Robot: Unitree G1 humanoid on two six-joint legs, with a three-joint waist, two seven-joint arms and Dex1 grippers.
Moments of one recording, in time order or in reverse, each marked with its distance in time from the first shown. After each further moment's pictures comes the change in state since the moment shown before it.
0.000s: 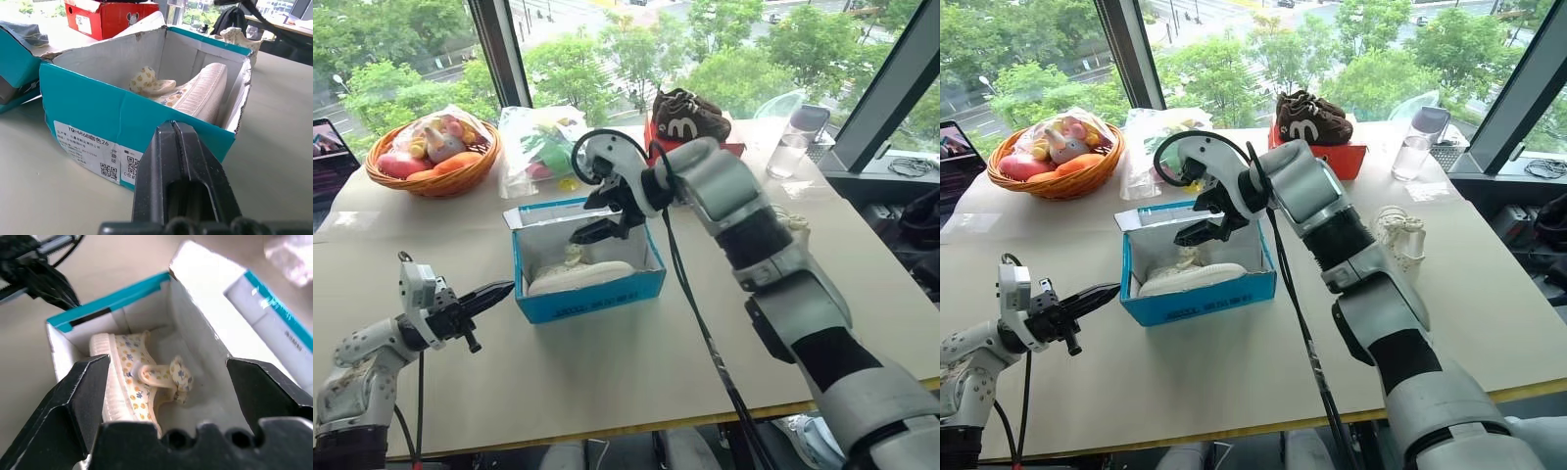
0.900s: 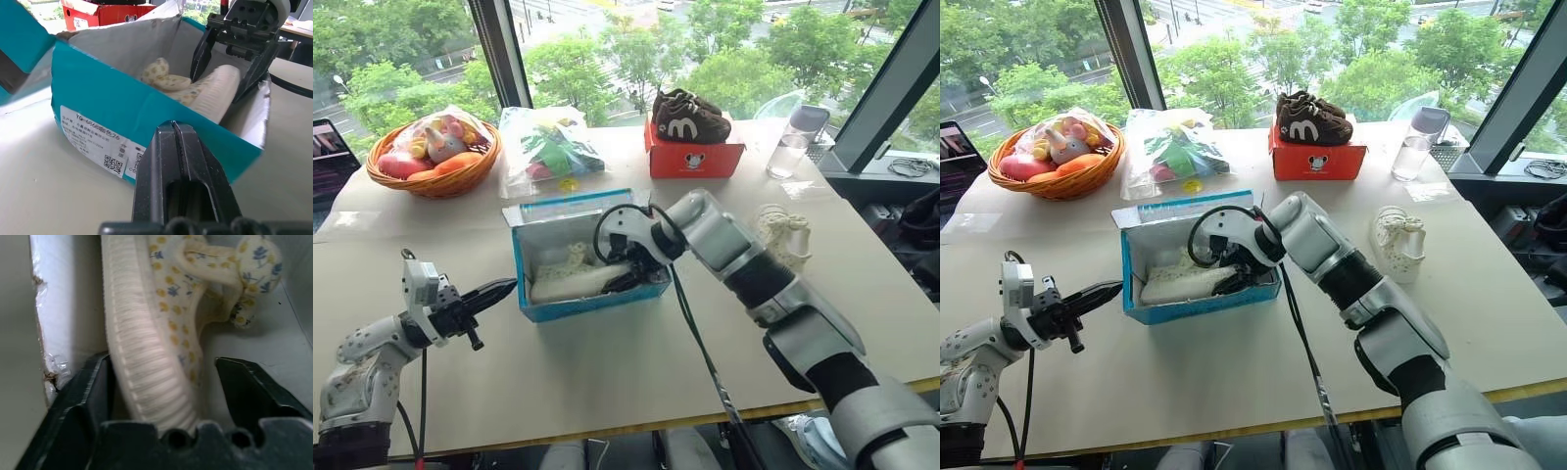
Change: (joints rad) left arm -0.013 -0.001 -0.008 0.003 0.002 0.000 0.007; right arm 0.148 -0.044 0.161 0.038 -0.117 -0.158 0.100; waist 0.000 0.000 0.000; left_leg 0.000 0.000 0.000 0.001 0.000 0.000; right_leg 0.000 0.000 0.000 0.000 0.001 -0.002
